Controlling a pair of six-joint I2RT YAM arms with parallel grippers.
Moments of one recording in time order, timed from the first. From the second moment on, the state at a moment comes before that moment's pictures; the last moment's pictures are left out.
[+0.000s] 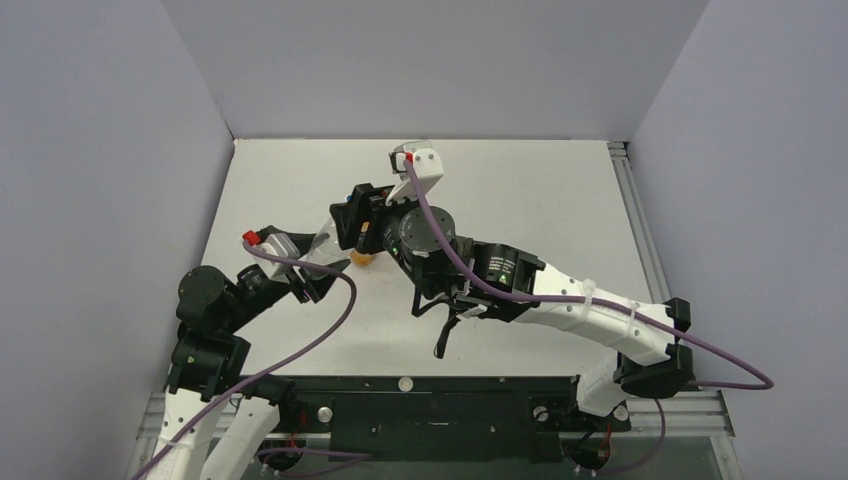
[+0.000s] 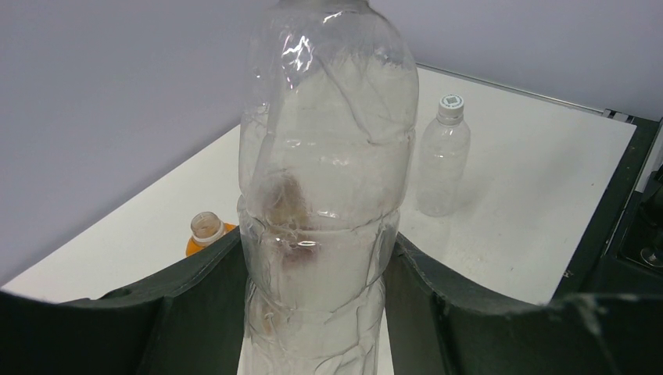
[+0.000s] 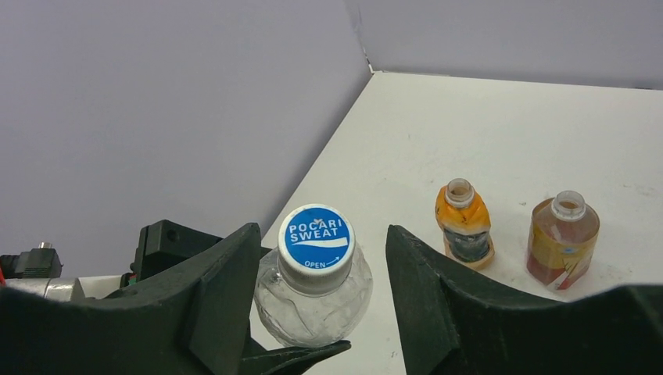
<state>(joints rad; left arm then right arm) -0.24 0.51 0.81 -0.24 0.62 0.06 1.33 1.54 1.83 -0.35 0.69 0.47</state>
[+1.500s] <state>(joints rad) -0.24 0.54 0.85 -0.07 1.02 -0.44 1.23 1.32 1.65 -0.25 0.01 0.25</state>
